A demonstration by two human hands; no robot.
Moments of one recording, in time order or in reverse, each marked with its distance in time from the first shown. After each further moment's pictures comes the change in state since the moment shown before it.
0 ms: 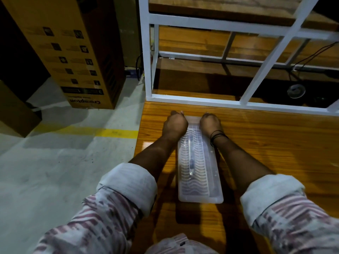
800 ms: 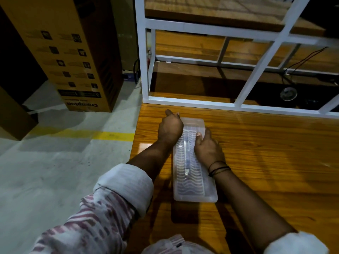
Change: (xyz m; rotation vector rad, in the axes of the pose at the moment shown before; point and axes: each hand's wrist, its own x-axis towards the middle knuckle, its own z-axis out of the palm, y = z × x) left_hand -0.015 -0.003 -0.003 -0.042 0.138 0.089; right_hand -0.087 0.037 0.007 0.077 0.048 -0.036
